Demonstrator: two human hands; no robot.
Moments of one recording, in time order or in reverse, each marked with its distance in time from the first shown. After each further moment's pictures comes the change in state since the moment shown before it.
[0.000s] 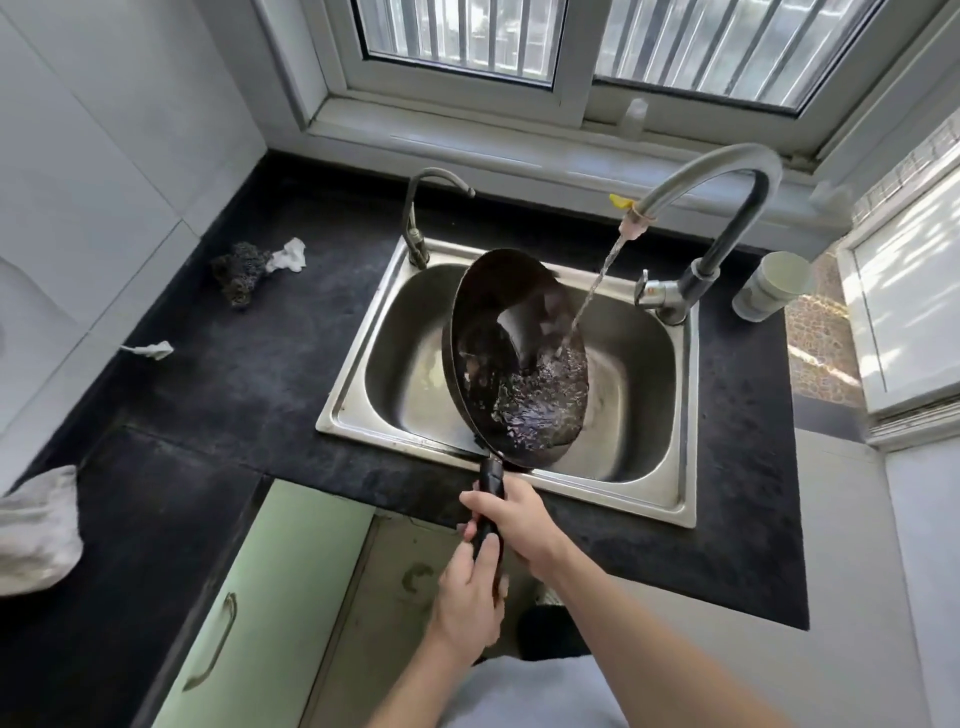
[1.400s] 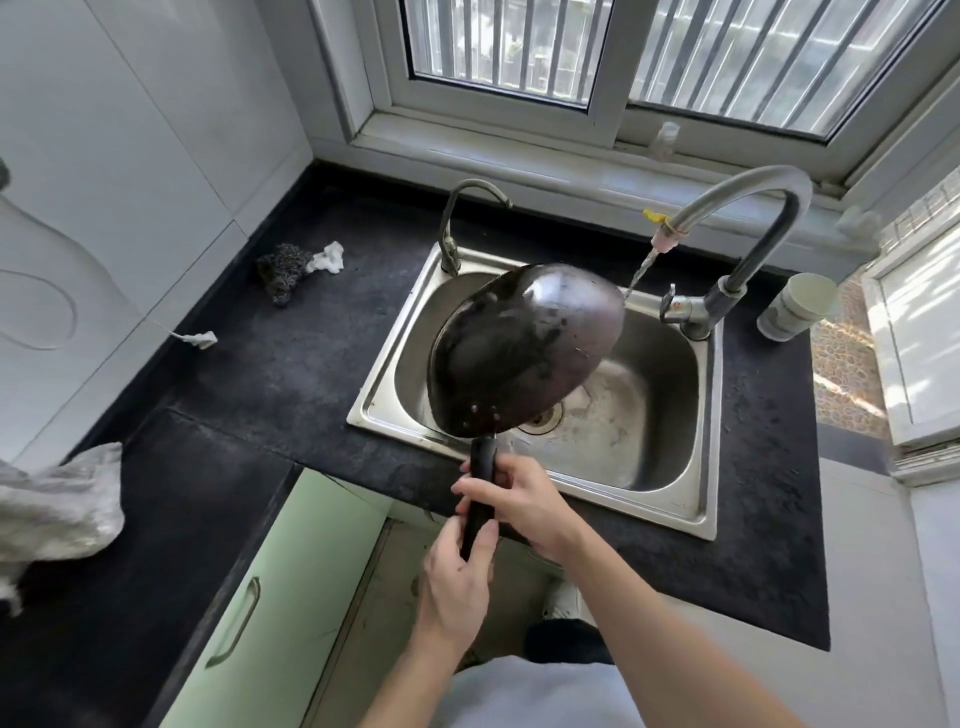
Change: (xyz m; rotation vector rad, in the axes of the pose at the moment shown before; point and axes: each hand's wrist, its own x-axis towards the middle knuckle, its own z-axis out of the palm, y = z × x) left_hand -0.010 0.010 -0.028 0.170 0.244 0.308; right_hand -0.014 -0.041 0.021 -0.074 -0.187 -0.133
